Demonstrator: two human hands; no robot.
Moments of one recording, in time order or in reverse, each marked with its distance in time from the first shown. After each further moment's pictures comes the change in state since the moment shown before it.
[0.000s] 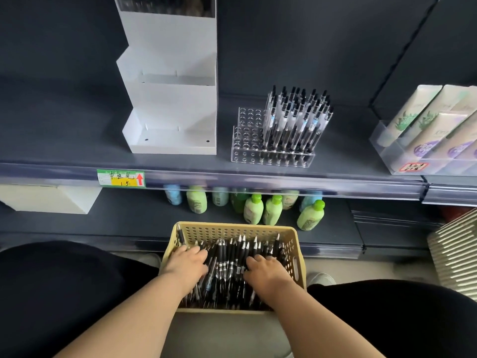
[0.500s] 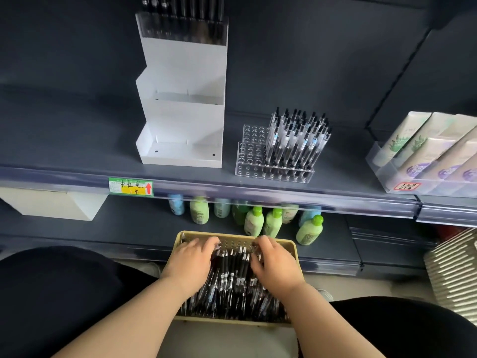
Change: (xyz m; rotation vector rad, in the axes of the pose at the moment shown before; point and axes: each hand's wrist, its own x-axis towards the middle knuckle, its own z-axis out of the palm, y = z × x) left_hand -0.011 0.001 -0.025 -0.373 0.470 -0.250; right_hand -0.021 0.019 -0.034 0.649 0.660 0.263
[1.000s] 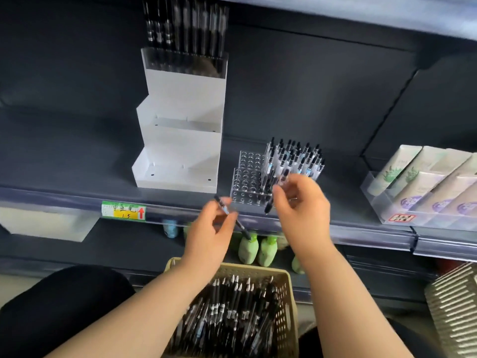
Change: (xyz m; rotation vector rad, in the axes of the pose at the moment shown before) left_hand 0.047 0.053 -0.109 -1.140 0.490 -0.171; right_hand 0.069 -0.046 -0.141 0.460 0.590 -0.020
